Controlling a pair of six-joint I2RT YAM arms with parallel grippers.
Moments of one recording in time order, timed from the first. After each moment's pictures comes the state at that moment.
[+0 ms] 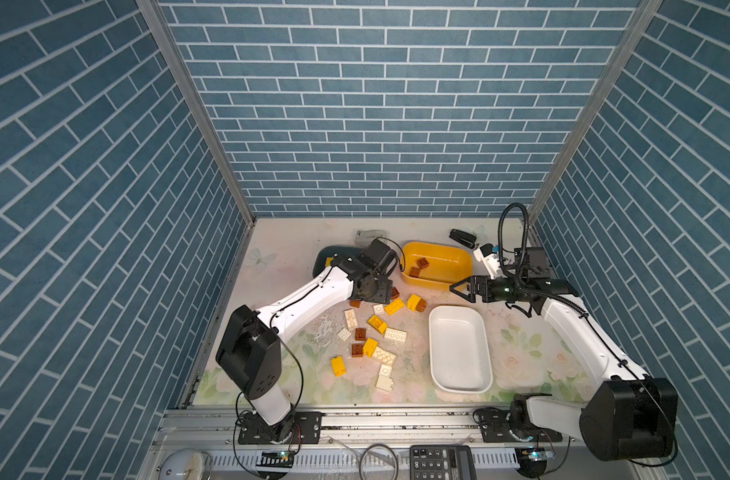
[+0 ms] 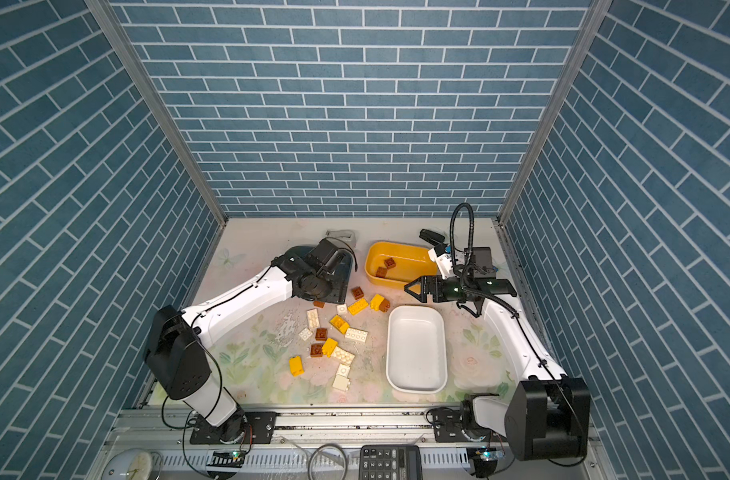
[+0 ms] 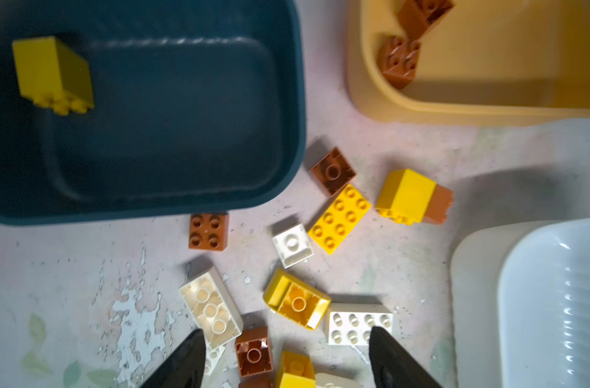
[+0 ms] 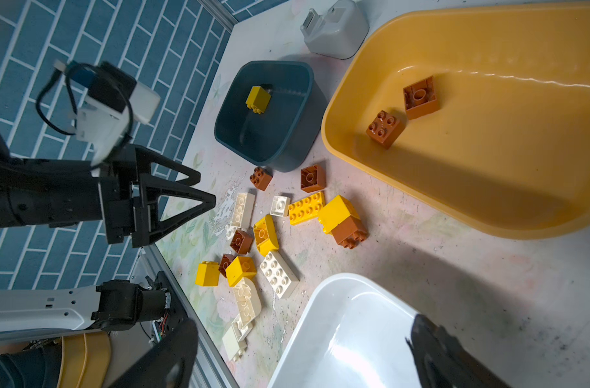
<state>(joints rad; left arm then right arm) -0.71 1.64 1.35 -0.91 -0.13 -0.54 0.13 1.23 0.95 -0.62 -0.81 0.07</state>
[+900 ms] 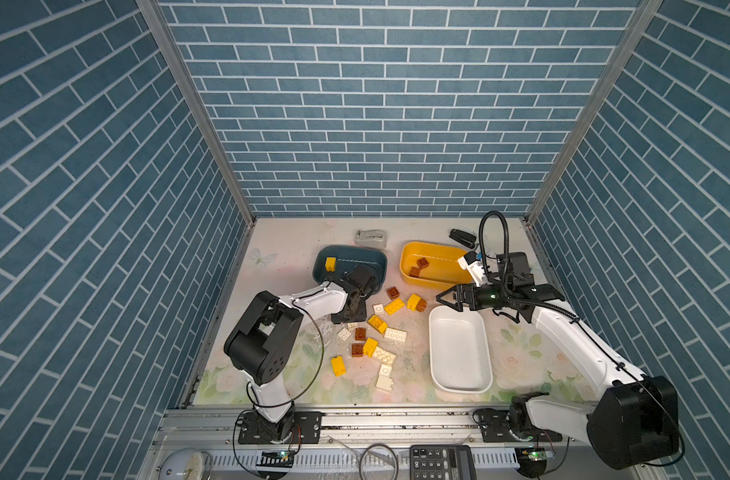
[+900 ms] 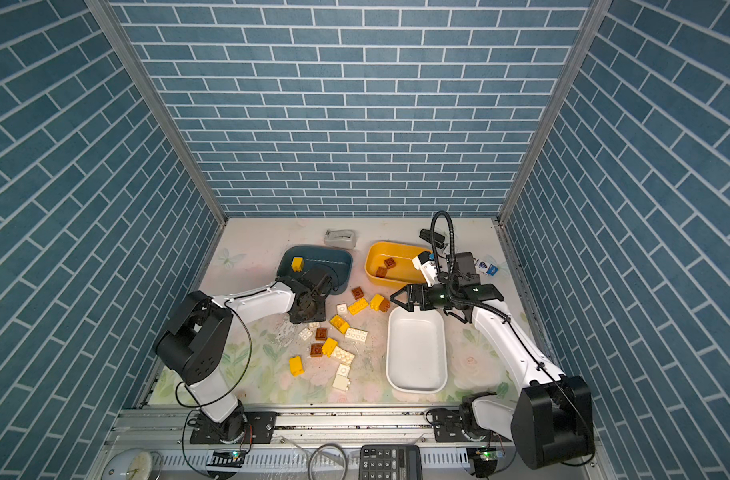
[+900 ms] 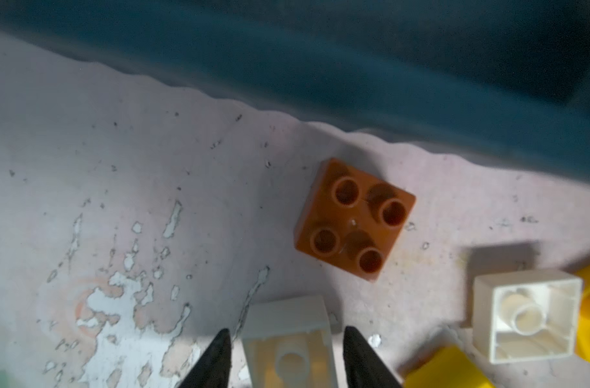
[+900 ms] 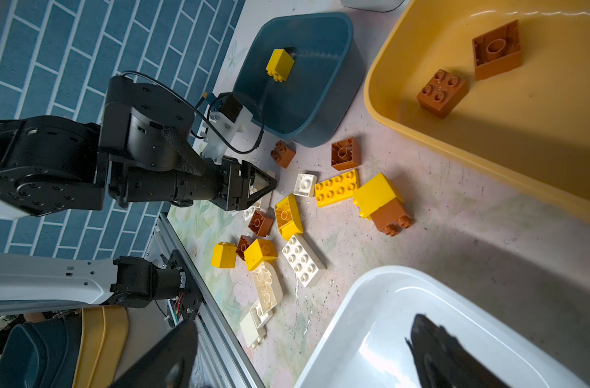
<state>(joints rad) -0.58 1.75 1.04 -0.62 -0.16 -0.66 0.26 1.21 0.90 -0.58 -0.77 0.15</state>
